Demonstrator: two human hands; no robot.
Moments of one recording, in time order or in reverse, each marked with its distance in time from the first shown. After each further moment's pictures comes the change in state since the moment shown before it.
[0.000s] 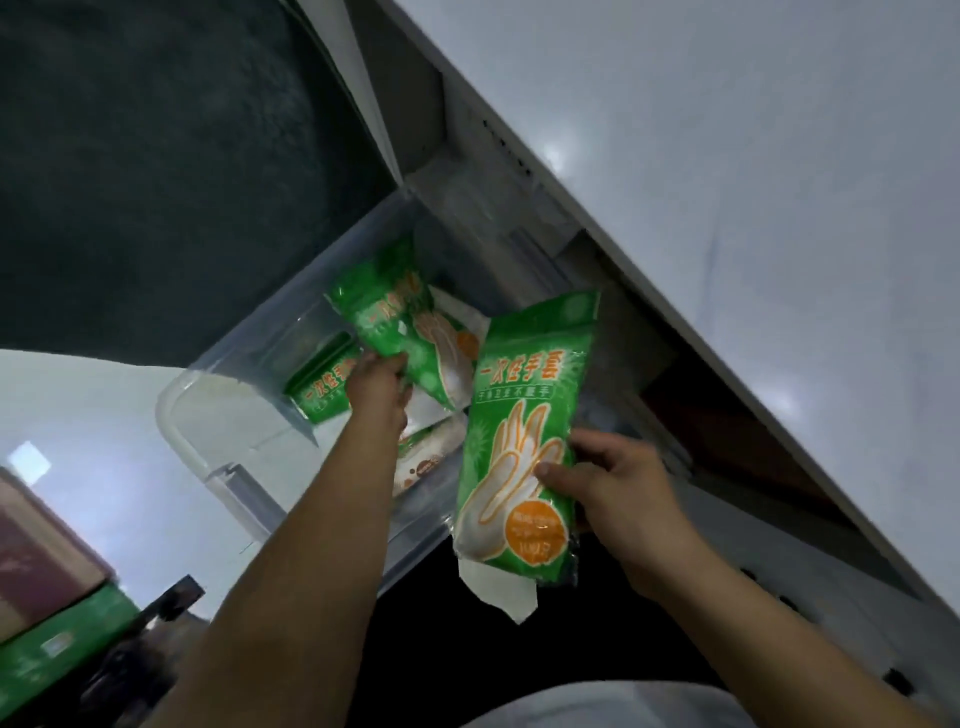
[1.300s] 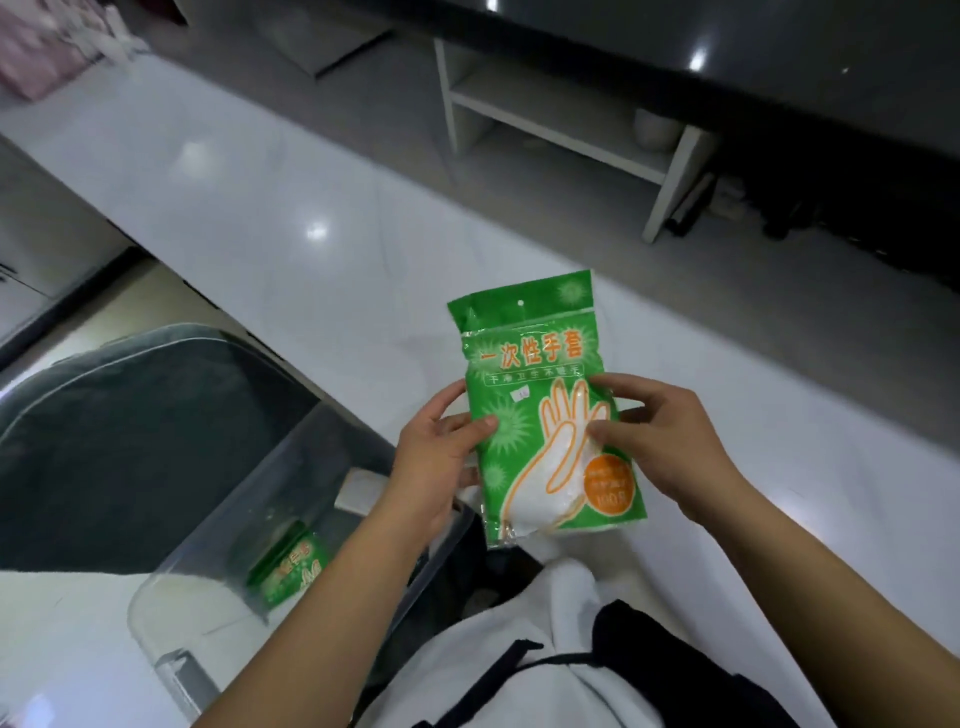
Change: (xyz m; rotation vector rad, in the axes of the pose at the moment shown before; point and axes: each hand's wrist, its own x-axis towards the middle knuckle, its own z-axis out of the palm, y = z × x) left_hand -0.327 0.018 0.187 0.288 -0.622 0.412; right_hand -0.023 -0.127 -0.265 -0.144 0.204 -0.400
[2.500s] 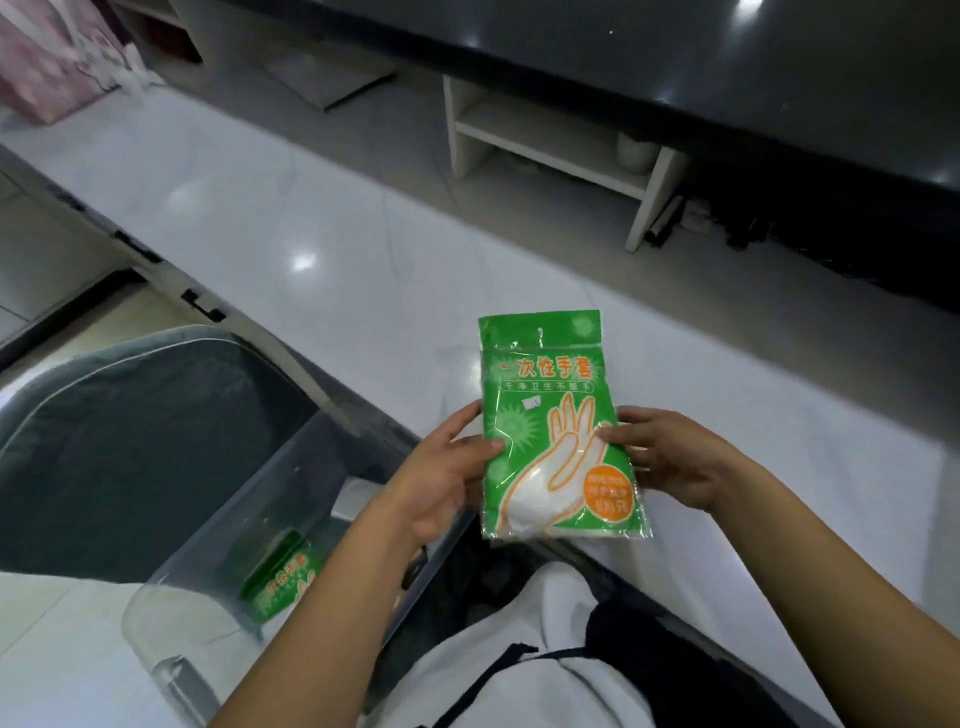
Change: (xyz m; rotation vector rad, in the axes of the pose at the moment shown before) left_hand -0.029 -0.015 -0.042 0.009 -0.371 -0.119; right_hand -0.020 0.025 -0.005 0.297 -0.275 0.393
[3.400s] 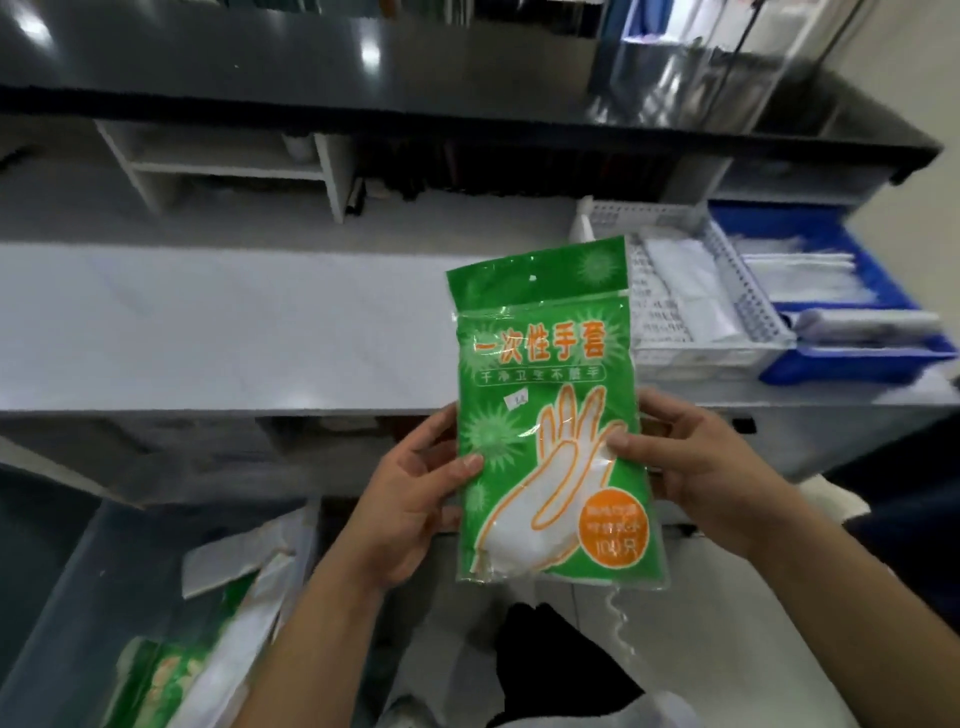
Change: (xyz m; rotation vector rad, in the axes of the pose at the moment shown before) left_hand -0.180 -0.107 0.080 0.145 -0.651 0.036; right_hand -0.339 0.218 0.069 0.339 0.454 -0.582
